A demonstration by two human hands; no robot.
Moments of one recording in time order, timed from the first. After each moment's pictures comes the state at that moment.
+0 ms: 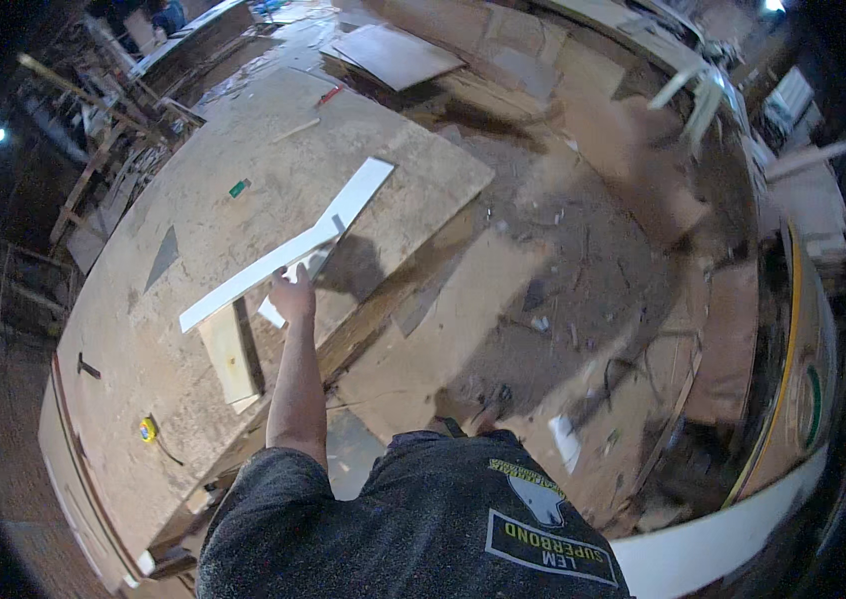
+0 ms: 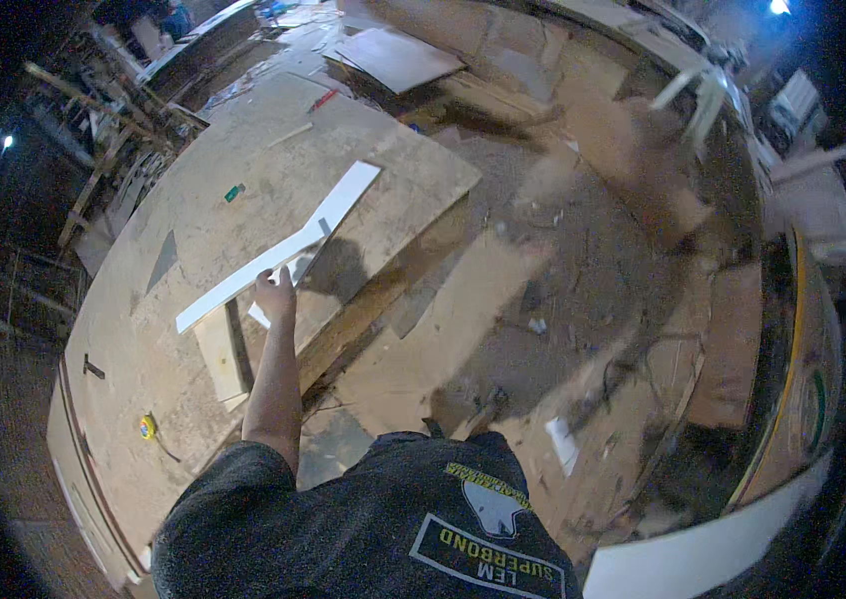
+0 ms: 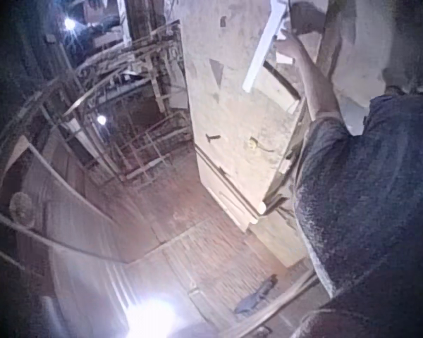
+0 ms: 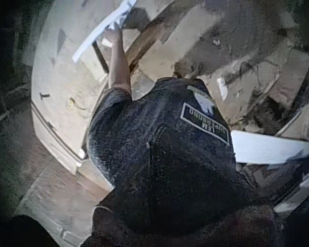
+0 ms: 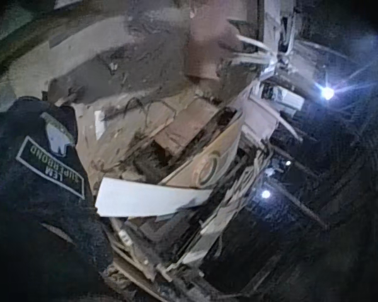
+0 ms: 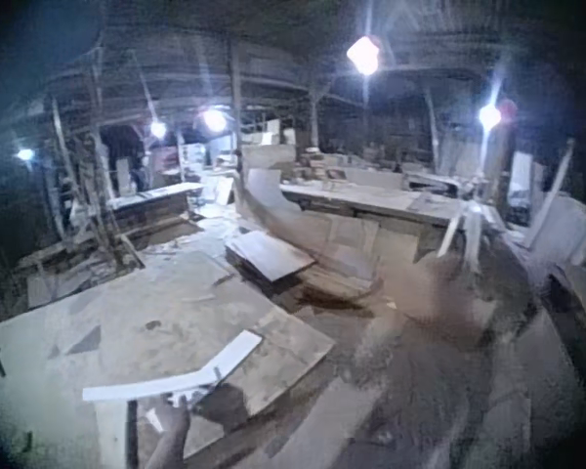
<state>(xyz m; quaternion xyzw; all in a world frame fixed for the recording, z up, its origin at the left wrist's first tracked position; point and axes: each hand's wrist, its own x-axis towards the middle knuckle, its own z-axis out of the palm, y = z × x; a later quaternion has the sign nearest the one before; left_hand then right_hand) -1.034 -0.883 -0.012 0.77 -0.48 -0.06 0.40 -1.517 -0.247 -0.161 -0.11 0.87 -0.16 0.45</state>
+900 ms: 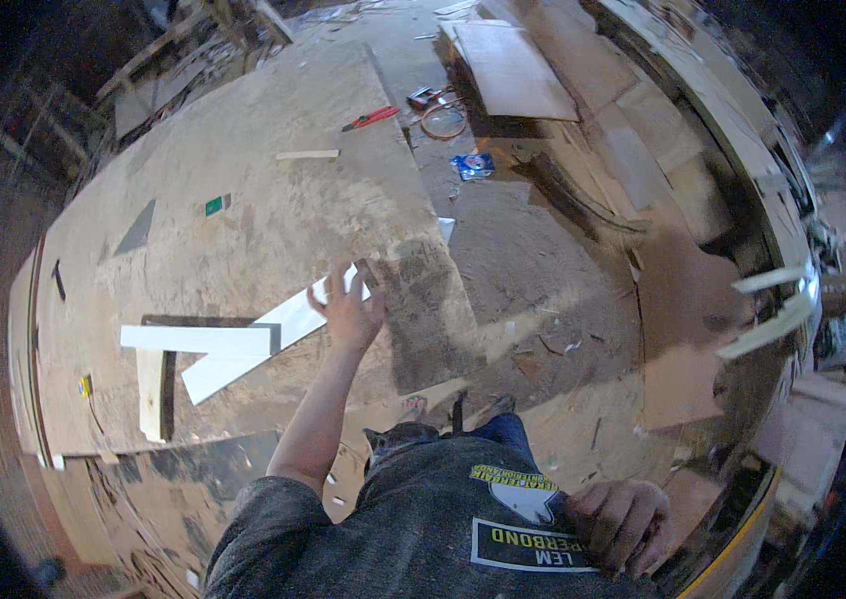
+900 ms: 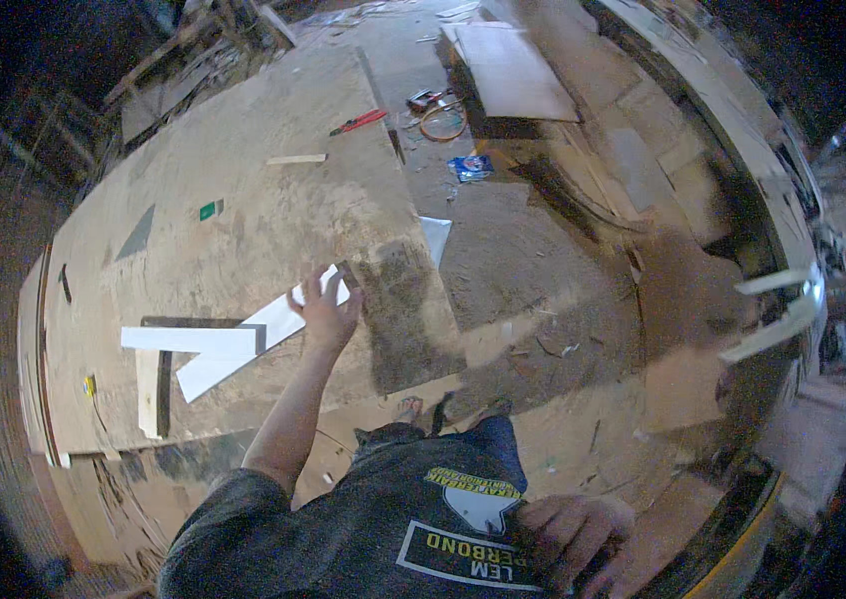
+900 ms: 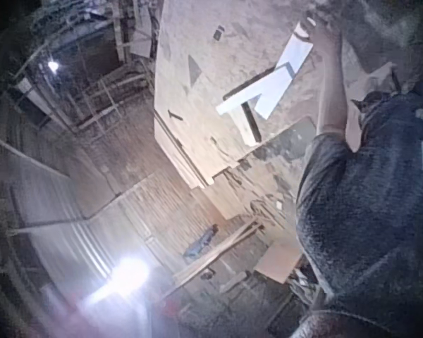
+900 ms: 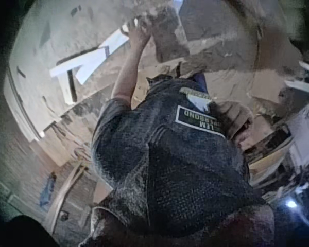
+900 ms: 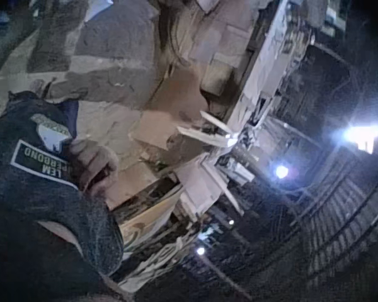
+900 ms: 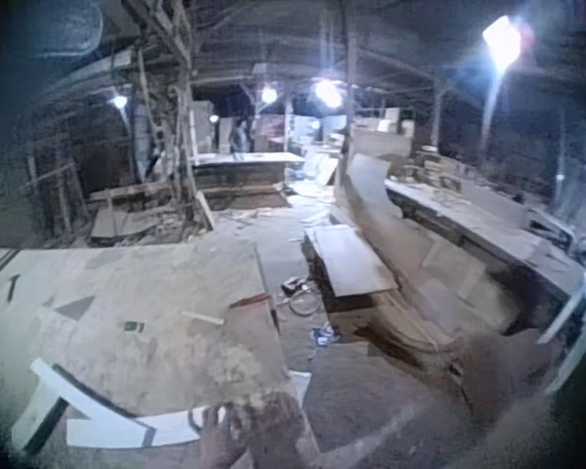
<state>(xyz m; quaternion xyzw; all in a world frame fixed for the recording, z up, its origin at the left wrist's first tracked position) -1.330 -1.150 0.018 0.81 -0.54 -0.03 0.23 -1.727 -1.047 0.250 -0.57 -0.14 -0.30 0.75</state>
